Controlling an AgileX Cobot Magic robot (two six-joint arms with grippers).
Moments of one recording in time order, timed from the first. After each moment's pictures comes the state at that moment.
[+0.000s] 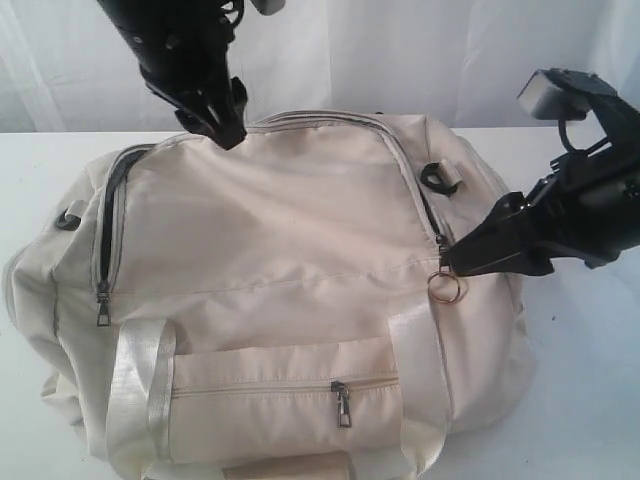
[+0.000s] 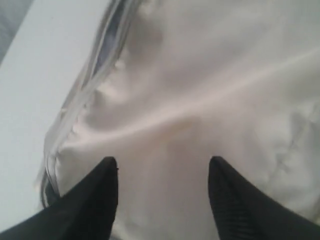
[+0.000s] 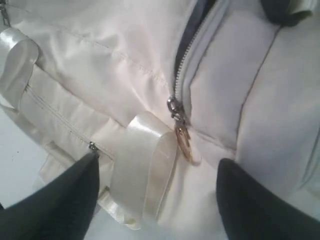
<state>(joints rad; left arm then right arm) -0.60 1.73 -1.81 0.08 1.20 0.48 0.18 1.30 -0.91 0.78 0.99 -0.83</state>
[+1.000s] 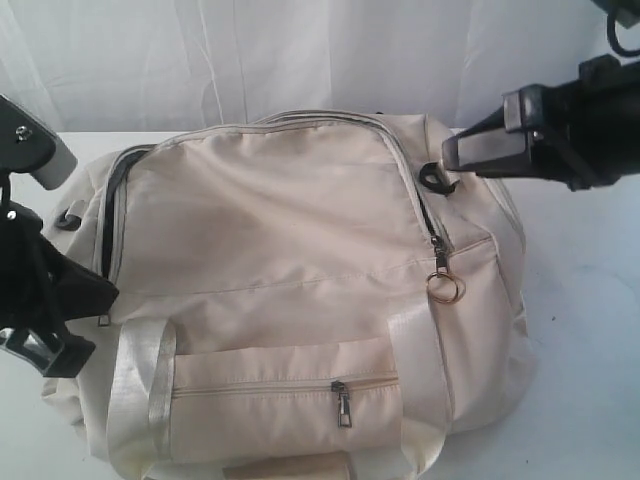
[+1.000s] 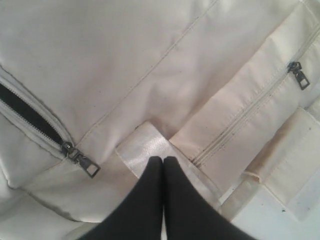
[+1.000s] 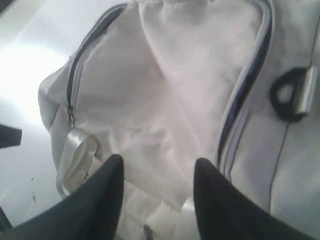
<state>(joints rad) -0.56 0.98 -0.75 -0.18 0.70 0.32 0.18 1.20 -0.96 1.01 0.93 -0.76</state>
